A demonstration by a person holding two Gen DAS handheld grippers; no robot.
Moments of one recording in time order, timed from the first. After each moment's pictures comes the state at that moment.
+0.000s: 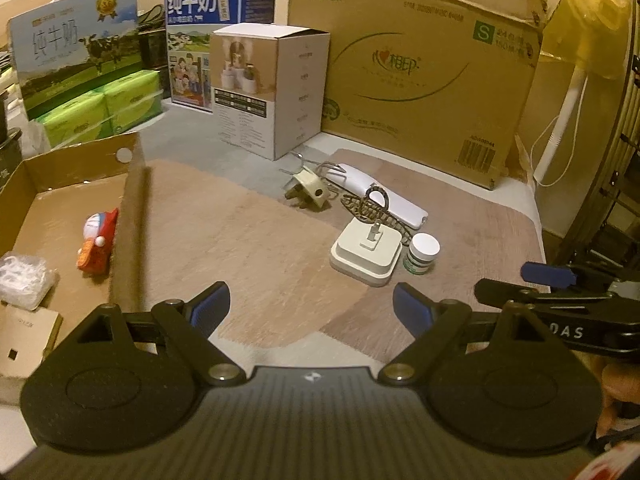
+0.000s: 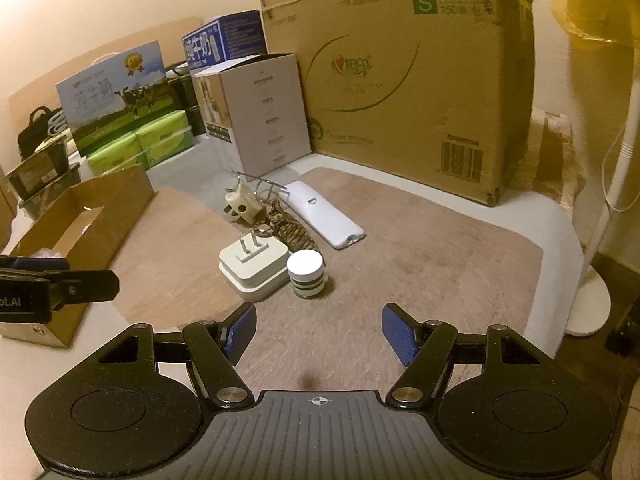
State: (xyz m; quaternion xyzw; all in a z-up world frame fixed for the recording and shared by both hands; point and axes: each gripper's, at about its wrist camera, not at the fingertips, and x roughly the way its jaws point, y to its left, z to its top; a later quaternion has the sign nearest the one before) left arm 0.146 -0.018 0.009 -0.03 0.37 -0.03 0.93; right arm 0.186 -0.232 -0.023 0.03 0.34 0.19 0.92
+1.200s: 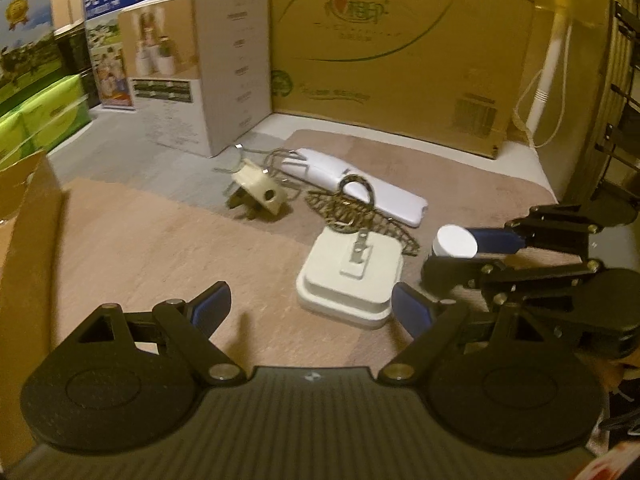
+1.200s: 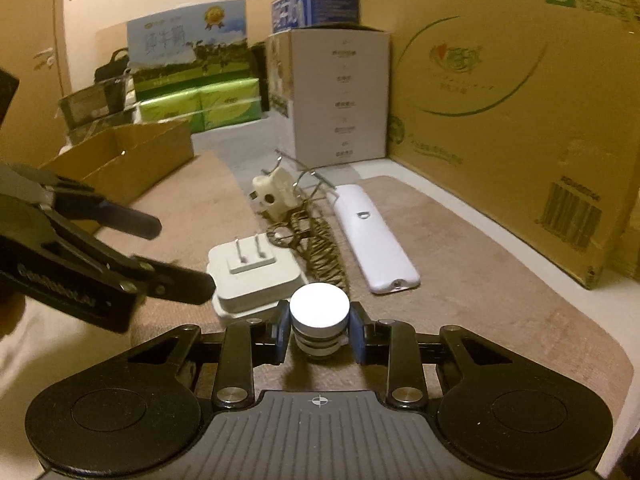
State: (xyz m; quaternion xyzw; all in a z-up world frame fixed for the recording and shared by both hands) left arm 0.235 -0.049 -0.051 0.03 0.38 -0.10 0.92; right arm 0.264 -0.218 -0.073 -0.05 0.30 0.31 0.90
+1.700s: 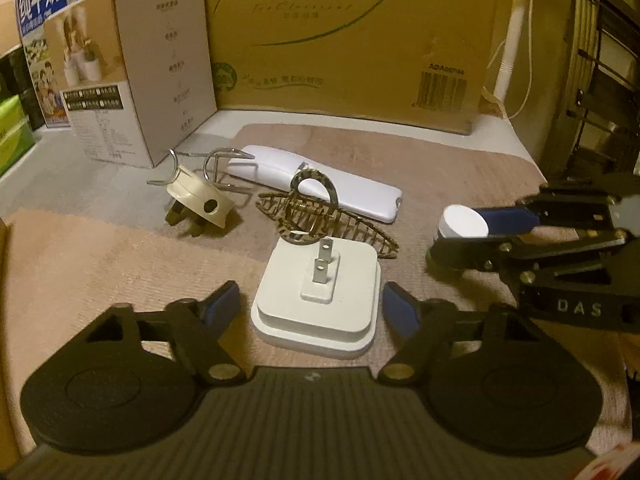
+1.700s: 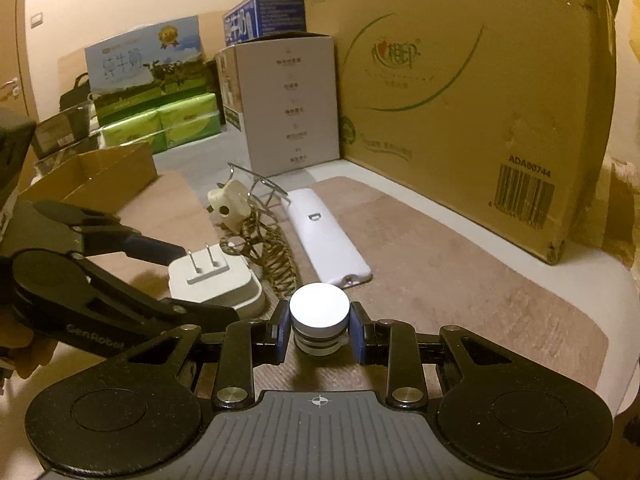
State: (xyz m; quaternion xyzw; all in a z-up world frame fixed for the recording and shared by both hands) left arm 0.267 -0.065 -0.075 0.06 0.38 -0.16 0.91; right arm 0.270 -0.236 -0.074 -0.02 0.31 0.27 0.91
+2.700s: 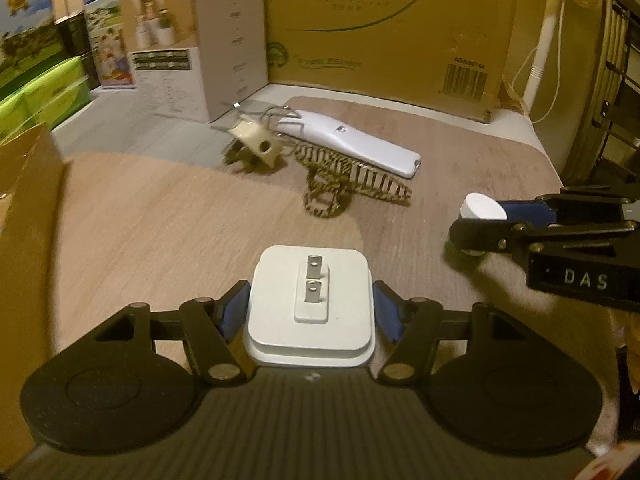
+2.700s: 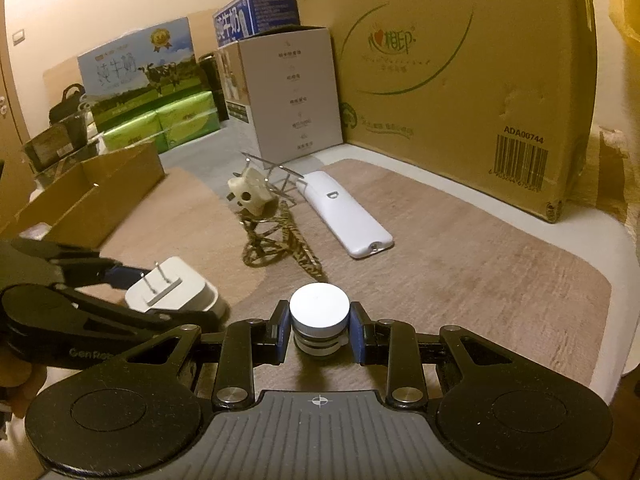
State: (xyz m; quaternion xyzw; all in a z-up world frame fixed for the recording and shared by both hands) left arm 0.205 -0.045 -0.066 0.03 0.40 -0.09 0.91; right arm 0.235 -0.224 -0.064 0.02 0.33 0.26 0.91
